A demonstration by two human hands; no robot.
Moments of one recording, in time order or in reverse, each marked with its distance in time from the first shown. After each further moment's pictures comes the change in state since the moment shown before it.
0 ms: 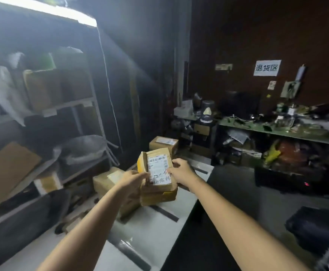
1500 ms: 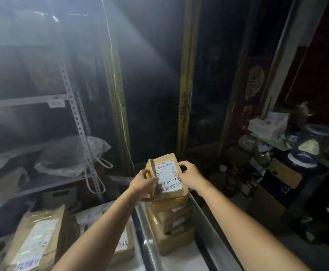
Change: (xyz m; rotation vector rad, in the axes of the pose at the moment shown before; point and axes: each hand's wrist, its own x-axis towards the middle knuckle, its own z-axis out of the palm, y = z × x) left_hand 0.532 0.156 0.160 -0.320 0.419 -0.376; right_hand 0.655 0.014 -0.091 -0.271 -0.511 -0.221
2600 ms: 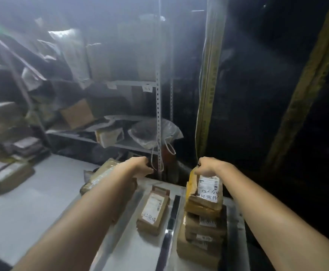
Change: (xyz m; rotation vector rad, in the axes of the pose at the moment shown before) left_hand -0.072 0.013 -0.068 0.714 0.403 -0.298; right_hand 0.068 -0.086 0.004 -0.870 -0.629 -0.428
